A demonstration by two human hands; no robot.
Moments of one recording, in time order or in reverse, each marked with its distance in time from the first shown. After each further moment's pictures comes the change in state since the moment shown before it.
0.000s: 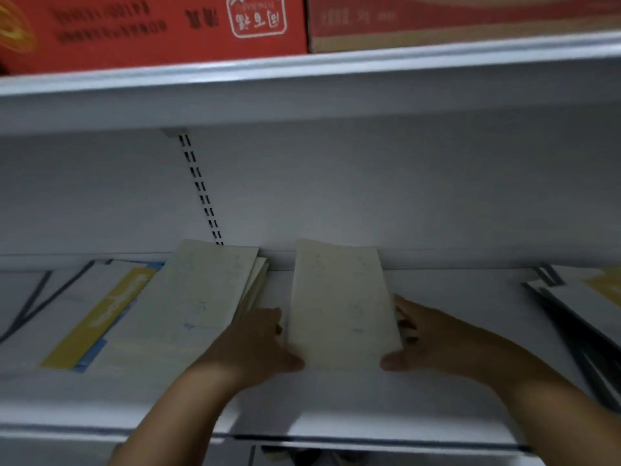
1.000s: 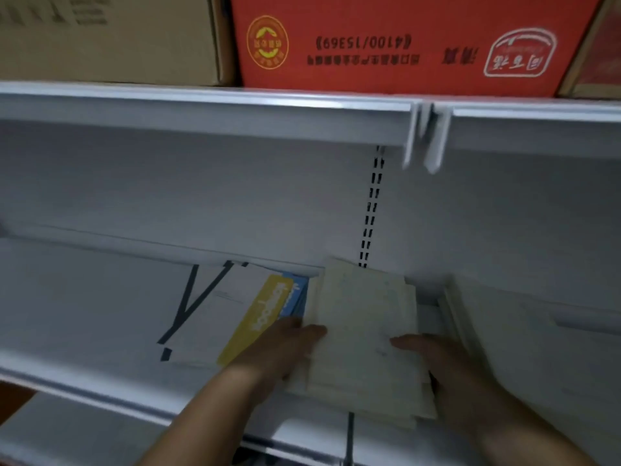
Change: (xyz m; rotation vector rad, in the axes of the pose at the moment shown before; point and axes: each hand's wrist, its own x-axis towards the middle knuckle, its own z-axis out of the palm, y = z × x) left_hand -0.001 -0.185 -0.095 -0.821 0.041 -0.166; right_hand 0.108 -0.138 0.184 0.684 0.279 0.294
